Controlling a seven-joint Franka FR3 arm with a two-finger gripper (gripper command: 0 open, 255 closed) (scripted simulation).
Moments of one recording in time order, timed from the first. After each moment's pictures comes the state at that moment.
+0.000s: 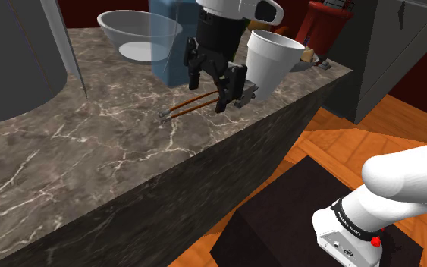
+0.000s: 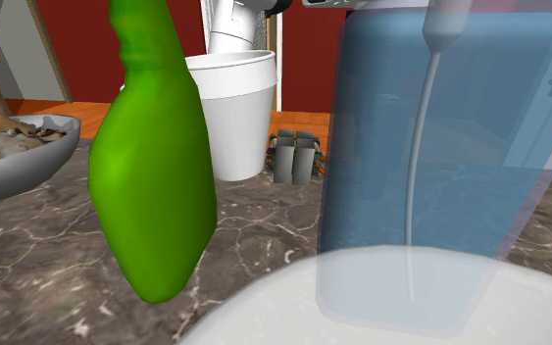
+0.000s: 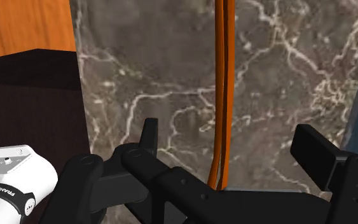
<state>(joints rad) -0.62 -0.30 1.18 -1.85 0.31 1.72 2.04</state>
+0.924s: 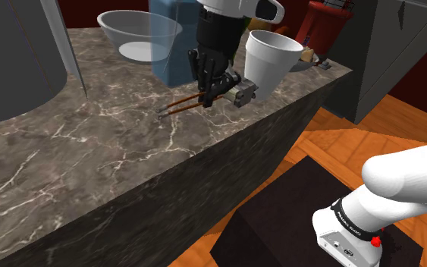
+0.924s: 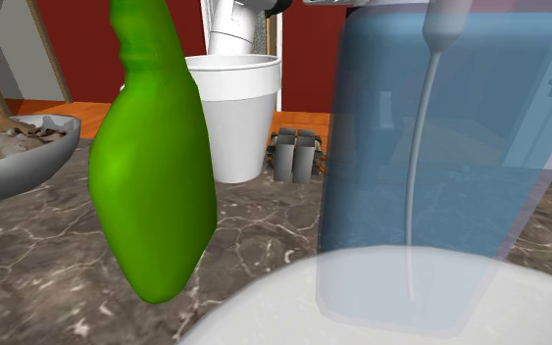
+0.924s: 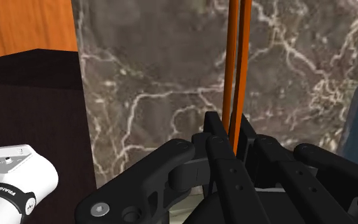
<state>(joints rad) -0.62 -0.30 1.18 -1.84 0.31 1.72 2.04</state>
